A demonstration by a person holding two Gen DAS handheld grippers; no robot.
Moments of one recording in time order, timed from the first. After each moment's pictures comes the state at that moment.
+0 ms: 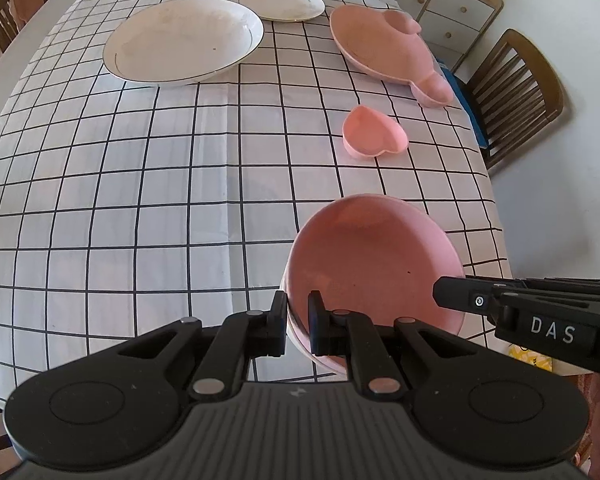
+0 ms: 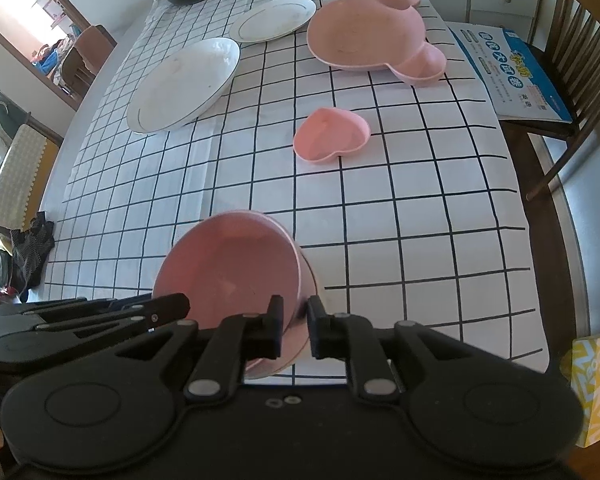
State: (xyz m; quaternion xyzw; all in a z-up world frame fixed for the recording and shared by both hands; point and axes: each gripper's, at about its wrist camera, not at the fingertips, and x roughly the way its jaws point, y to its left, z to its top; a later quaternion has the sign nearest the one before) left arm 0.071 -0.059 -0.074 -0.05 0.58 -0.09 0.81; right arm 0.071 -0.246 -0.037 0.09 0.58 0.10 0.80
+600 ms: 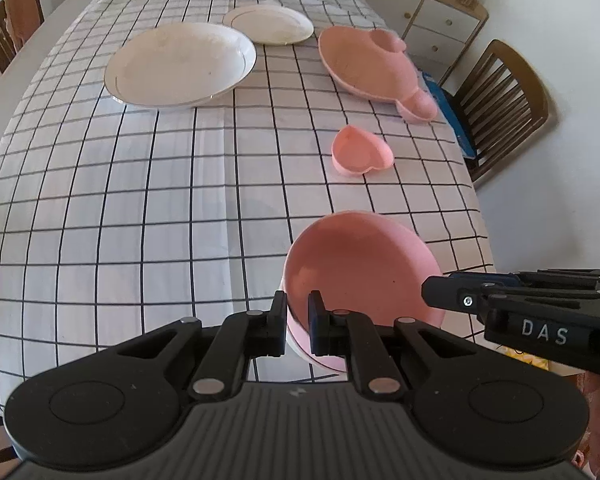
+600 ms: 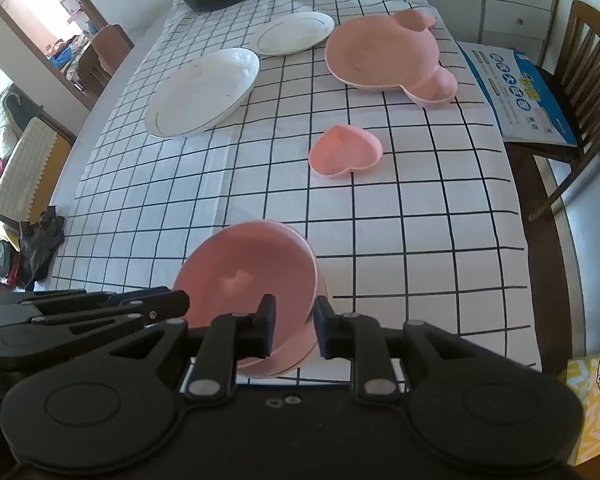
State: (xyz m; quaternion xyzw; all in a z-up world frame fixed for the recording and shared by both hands) left arm 0.062 -0.057 -0.053 -0.05 0.55 -0.10 0.83; right arm 0.065 -0.240 -0.020 0.07 0.56 0.12 0.82
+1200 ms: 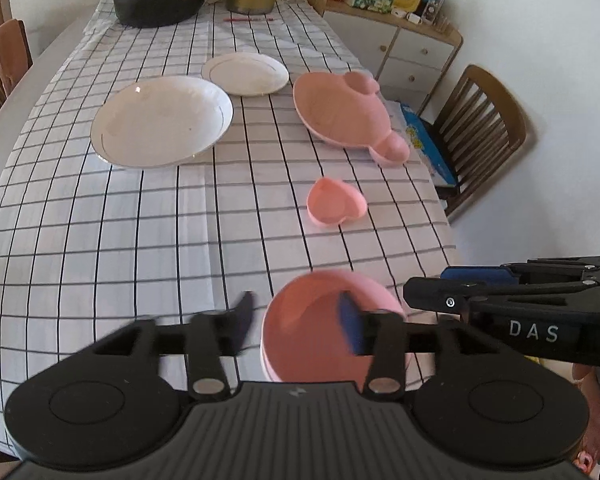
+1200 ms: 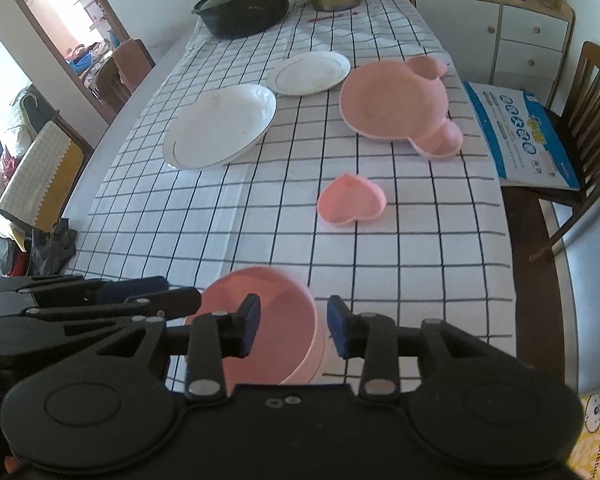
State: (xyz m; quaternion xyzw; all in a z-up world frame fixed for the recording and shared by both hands) left arm 0.073 -0.063 -0.024 -0.05 0.50 -0.12 0.86; right arm 0.079 -0.247 0.009 0.05 0.52 0.14 0.84
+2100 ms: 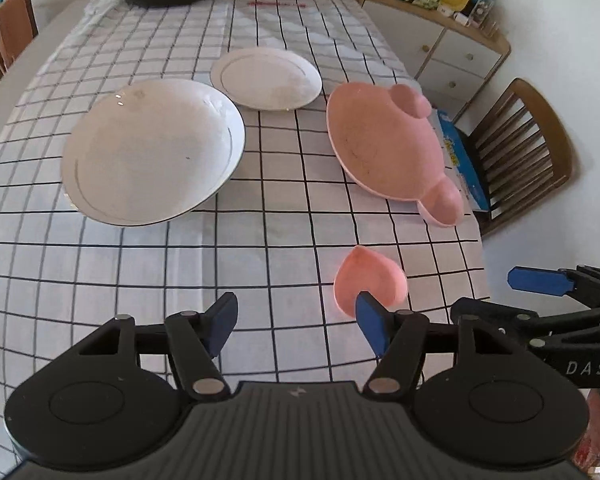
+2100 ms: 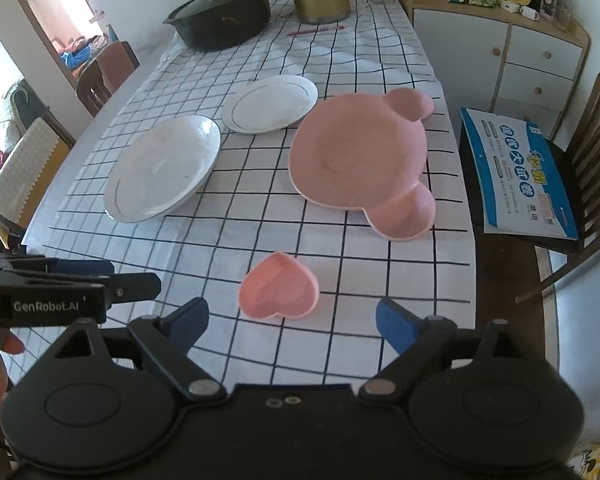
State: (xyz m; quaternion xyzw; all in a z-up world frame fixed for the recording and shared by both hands) left arm 0.201 -0.076 -0.061 -0.07 0.54 -0.09 0.83; right arm 0.189 -0.293 -0.022 0.02 0.52 0.15 0.84
